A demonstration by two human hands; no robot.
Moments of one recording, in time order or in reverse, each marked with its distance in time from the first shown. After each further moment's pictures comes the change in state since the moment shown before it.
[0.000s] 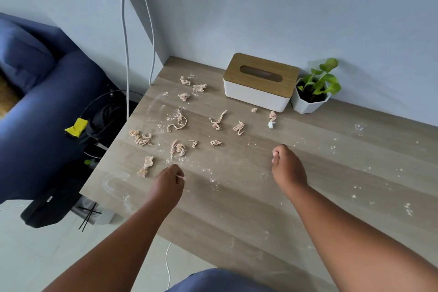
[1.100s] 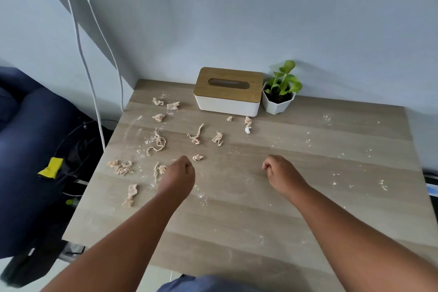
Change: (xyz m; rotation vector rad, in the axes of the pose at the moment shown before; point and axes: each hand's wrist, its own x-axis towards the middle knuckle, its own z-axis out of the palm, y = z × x) left_hand 0.030 0.098 -0.006 0.016 -0.027 0.154; right_hand -0.017 0.025 -0.035 0.022 -0.126 -0.108
